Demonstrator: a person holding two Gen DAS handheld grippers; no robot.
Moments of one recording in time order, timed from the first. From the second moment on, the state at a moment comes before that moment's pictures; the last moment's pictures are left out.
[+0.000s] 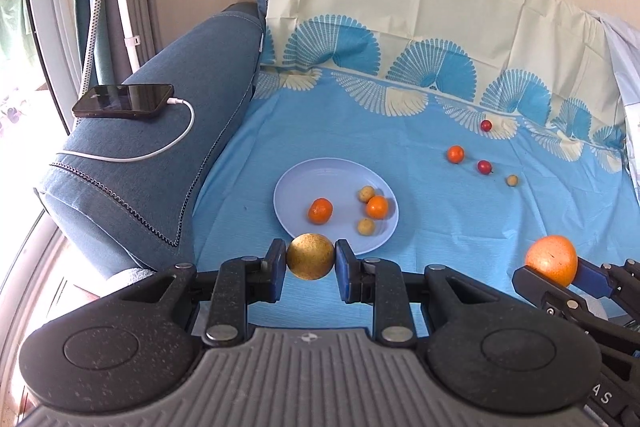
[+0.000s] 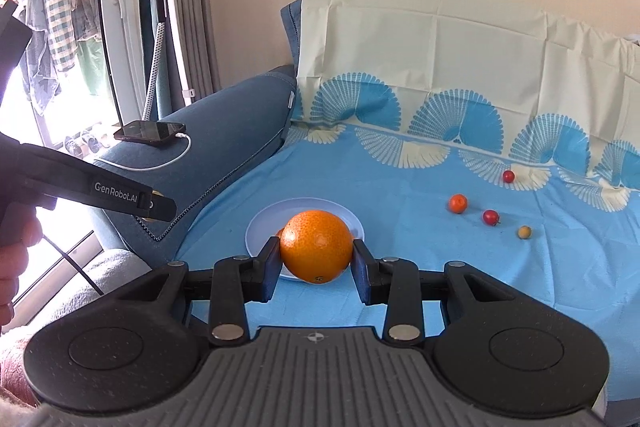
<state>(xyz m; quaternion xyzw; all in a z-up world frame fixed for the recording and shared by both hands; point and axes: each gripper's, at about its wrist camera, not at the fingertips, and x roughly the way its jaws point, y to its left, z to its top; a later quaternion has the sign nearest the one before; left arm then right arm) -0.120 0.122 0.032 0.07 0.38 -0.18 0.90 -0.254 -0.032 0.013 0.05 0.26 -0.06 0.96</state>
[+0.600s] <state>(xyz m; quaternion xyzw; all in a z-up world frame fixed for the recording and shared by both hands) -0.077 0.115 0.007 0.06 0.43 -0.16 0.89 -0.224 -0.040 -0.005 0.05 0.30 -0.06 0.95</state>
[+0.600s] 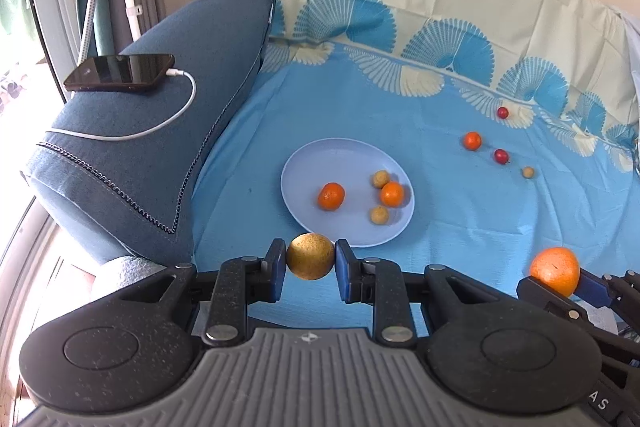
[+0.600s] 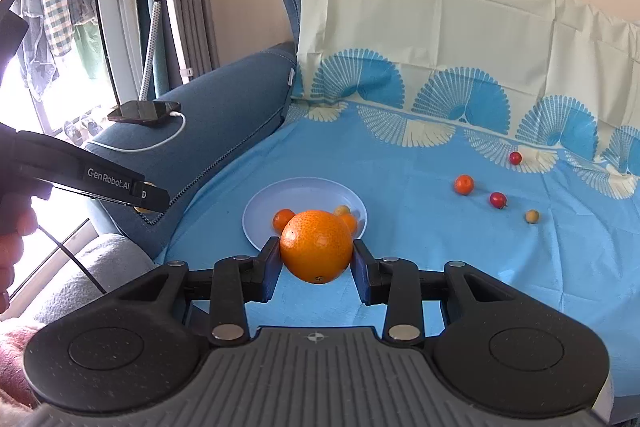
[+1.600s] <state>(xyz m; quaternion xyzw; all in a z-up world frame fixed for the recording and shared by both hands) 0.113 0.032 -0.113 0.12 0.50 -0.13 0.85 -0.010 -0.072 -0.109 0.03 0.41 -0.03 0.91</state>
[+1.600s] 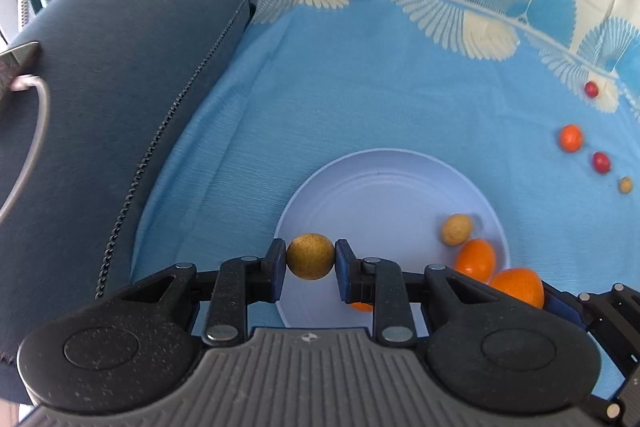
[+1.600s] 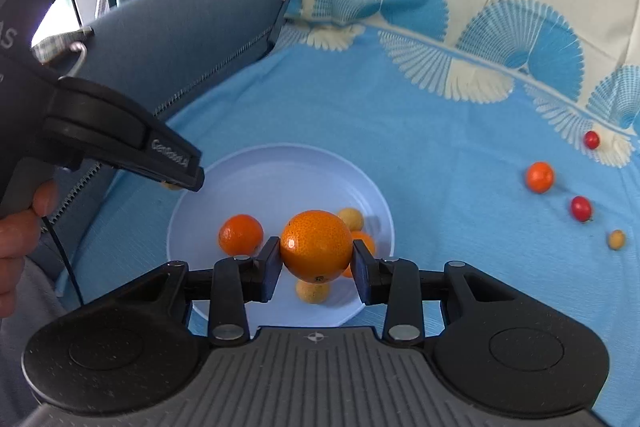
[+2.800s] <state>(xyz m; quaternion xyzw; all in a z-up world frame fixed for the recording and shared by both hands) -0.104 0.120 0.023 0.10 0.38 -0.14 0.91 -0.208 -0.019 0.009 0.01 0.25 -0.09 0.96</state>
